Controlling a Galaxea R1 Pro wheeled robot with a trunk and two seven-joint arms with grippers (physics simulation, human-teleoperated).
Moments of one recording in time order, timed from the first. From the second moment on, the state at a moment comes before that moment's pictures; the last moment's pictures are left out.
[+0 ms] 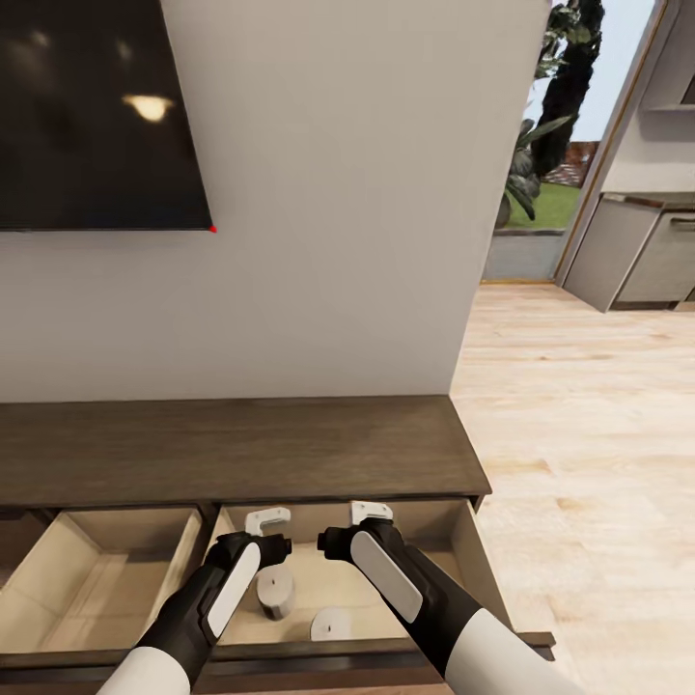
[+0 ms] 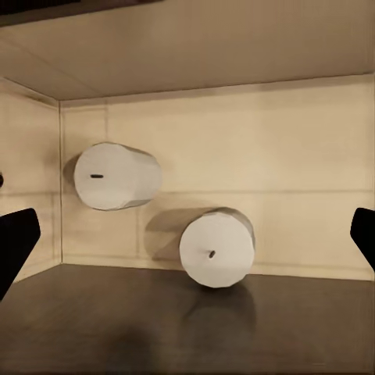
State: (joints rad) left arm -0.50 -0.06 -0.19 -0.91 0.45 0.65 0.38; right arm -0.63 0.16 0.71 -0.92 -1.00 0.57 -0.66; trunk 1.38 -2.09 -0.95
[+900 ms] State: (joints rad) left arm -0.50 -0.06 -0.19 -0.91 0.45 0.65 0.38; right arm -0.63 0.16 0.71 -0.92 -1.00 0.57 -0.66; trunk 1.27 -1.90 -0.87
